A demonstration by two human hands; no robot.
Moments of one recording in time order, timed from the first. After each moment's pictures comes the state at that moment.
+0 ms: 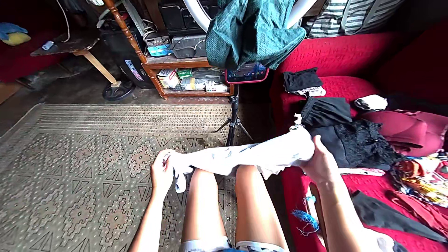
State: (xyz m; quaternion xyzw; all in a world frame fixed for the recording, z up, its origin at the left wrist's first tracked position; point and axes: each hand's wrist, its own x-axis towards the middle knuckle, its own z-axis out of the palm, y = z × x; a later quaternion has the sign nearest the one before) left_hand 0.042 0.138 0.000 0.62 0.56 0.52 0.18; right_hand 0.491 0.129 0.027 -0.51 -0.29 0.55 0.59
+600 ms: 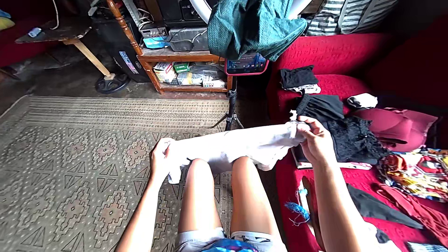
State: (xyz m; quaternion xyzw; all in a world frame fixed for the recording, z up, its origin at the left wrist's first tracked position) left_hand 0.039 0.156 0.001 0.65 0.61 0.43 0.14; right_hand 0.502 0.163 0.035 -0.53 -0.42 0.41 0.62
